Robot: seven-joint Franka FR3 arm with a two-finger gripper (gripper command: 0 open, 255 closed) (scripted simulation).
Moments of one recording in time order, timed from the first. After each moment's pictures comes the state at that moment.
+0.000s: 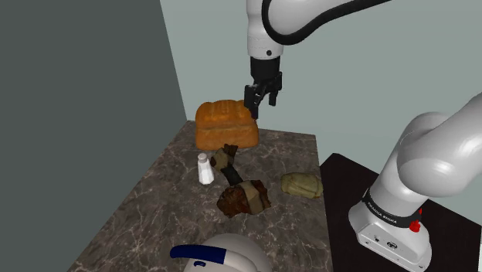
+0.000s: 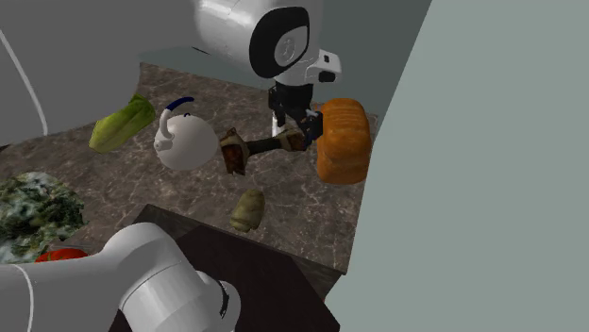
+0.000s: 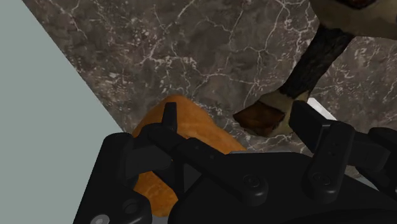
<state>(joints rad) 0.13 -0.46 0.21 -2.37 0.08 1.88 0.17</state>
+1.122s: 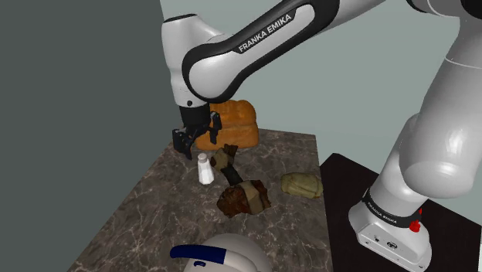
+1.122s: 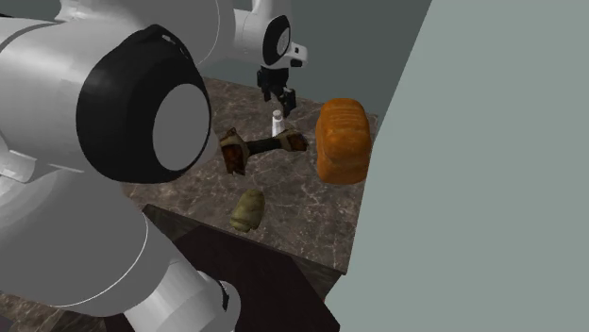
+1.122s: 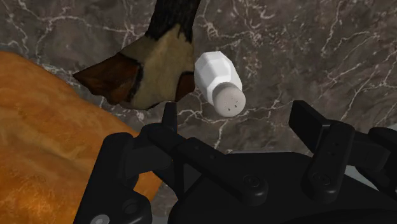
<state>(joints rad) 0.21 0.07 0.42 -2.06 0.00 2.14 0.54</state>
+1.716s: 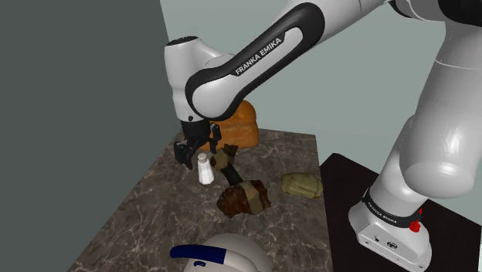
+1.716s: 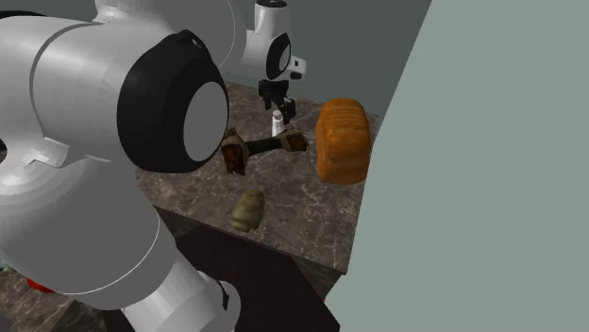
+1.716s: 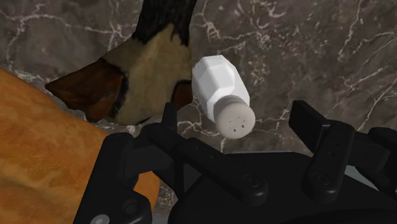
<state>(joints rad) 0.22 0.13 0.42 -2.10 -0.03 2.23 0.56</state>
